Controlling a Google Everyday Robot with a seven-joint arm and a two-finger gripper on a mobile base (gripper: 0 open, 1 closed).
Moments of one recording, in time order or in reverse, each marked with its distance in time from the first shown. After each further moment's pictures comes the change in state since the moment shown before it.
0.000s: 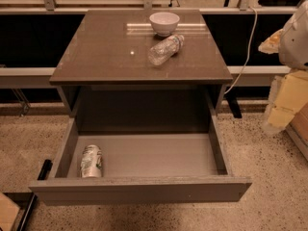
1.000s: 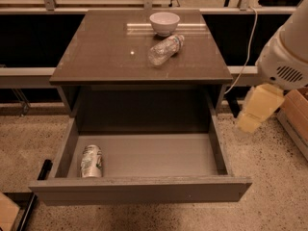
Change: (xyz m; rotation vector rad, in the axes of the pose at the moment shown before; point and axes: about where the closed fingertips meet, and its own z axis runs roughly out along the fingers) arm -0.005 -0.001 0.042 0.020 0.026 0.225
